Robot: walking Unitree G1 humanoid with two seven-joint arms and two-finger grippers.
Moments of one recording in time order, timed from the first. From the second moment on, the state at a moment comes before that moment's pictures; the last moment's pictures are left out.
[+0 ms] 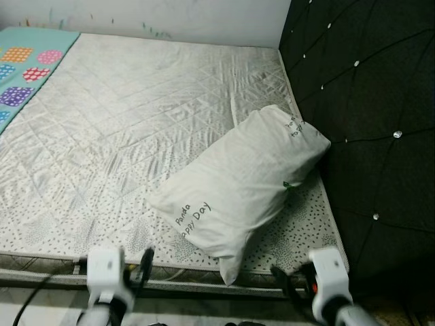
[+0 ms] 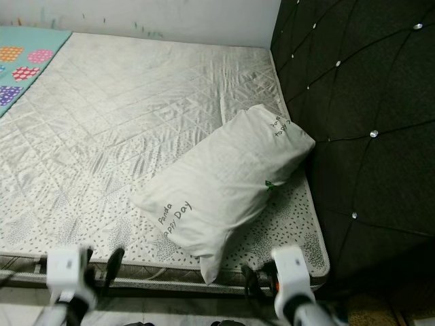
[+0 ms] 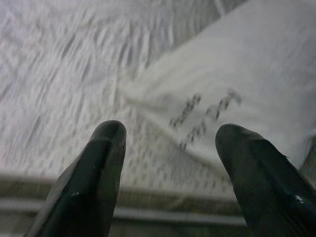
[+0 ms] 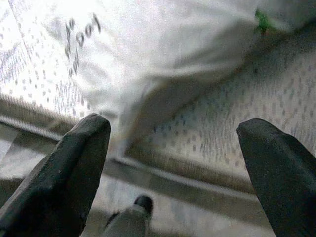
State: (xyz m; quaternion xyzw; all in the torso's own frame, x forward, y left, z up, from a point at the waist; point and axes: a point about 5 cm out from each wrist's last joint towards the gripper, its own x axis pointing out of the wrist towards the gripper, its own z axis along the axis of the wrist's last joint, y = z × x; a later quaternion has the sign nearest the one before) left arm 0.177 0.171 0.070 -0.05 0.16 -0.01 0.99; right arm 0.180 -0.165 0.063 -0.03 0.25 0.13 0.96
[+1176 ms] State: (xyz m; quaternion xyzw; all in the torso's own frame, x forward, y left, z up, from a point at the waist) left arm 0.258 0.181 0.067 -0.03 0.10 0.00 0.99; right arm 0.281 -0.152 0.059 -0.01 0.14 0.08 0.99
